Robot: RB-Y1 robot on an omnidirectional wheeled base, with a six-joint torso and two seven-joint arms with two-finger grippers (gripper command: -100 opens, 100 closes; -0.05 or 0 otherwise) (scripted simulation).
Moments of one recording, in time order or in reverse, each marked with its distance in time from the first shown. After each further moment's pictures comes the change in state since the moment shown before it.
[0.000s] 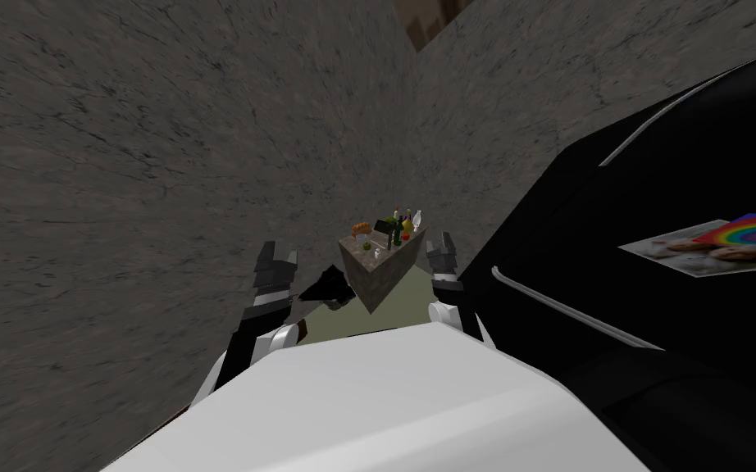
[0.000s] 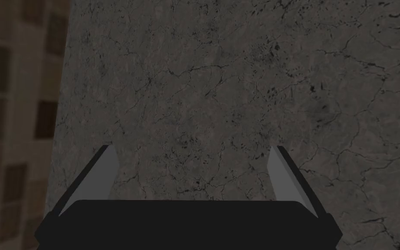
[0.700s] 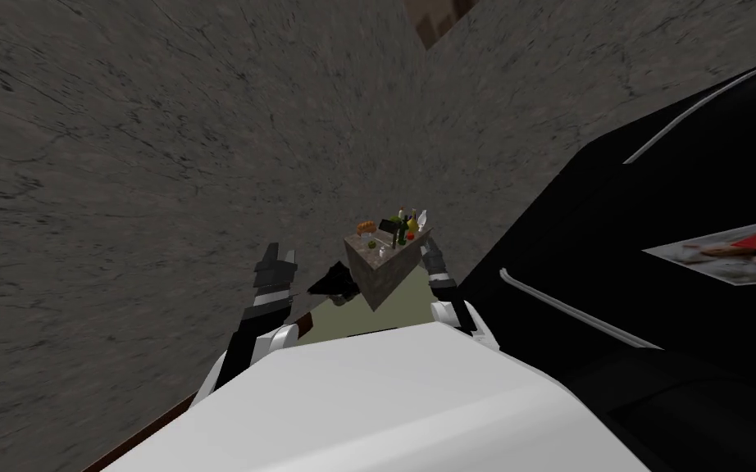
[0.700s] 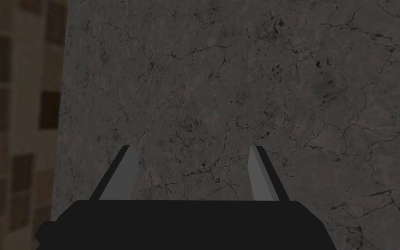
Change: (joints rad) left arm 0.000 0.000 0.000 0.000 0.000 0.000 0.000; right arm -0.055 -0.136 -0.013 0.135 0.112 0.035 0.029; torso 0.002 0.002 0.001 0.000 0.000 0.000
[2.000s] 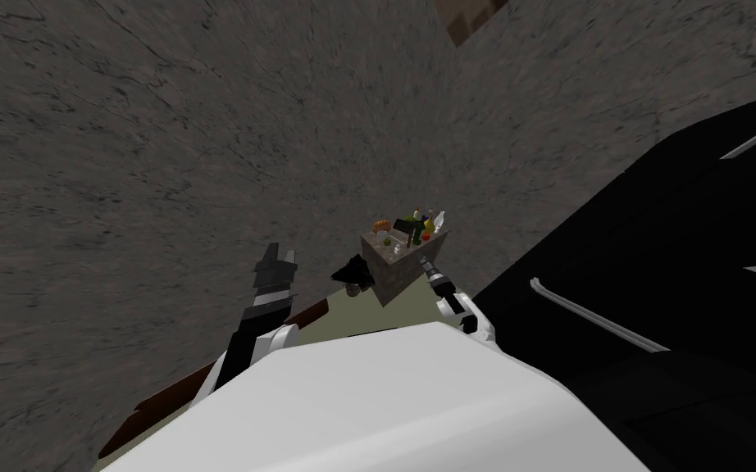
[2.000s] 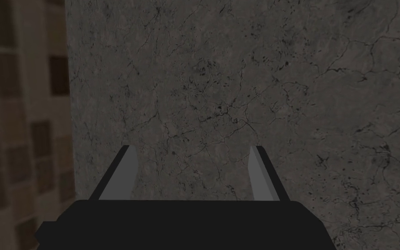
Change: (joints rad) left arm 0.000 0.000 0.000 0.000 0.000 0.000 0.000; right arm -0.128 -0.186 -0.041 0.336 0.322 0.109 0.094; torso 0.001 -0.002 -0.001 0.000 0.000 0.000
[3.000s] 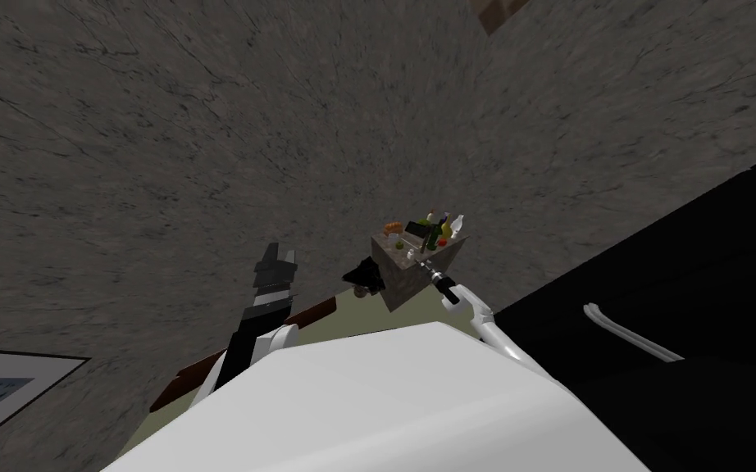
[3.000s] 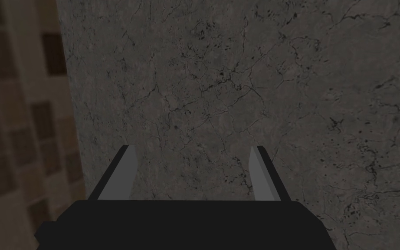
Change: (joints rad) left arm 0.000 0.000 0.000 0.000 0.000 0.000 0.000; right arm -0.121 -0.207 0.093 0.228 0.196 0.167 0.176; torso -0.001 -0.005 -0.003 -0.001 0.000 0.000
